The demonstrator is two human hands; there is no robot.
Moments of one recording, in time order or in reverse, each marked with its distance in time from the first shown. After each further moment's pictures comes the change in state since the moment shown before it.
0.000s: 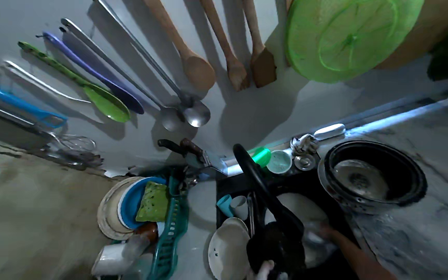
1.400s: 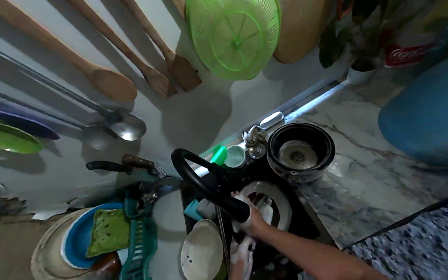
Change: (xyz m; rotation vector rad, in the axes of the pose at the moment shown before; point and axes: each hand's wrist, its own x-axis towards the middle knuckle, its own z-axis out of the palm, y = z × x) left_hand 0.014 -0.016 0.057 -0.011 -0.190 0.219; right_hand -0.133 -0.160 0.035 0.202 0.345 -0.658
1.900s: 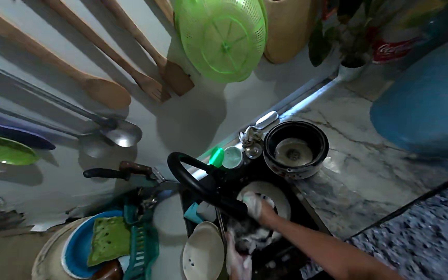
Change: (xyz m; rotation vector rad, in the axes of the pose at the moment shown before) left_hand 0.001 -0.007 -0.014 -0.288 0.089 -0.060; right_hand -0.009 0.031 -0.022 -0.127 -0.033 0.135
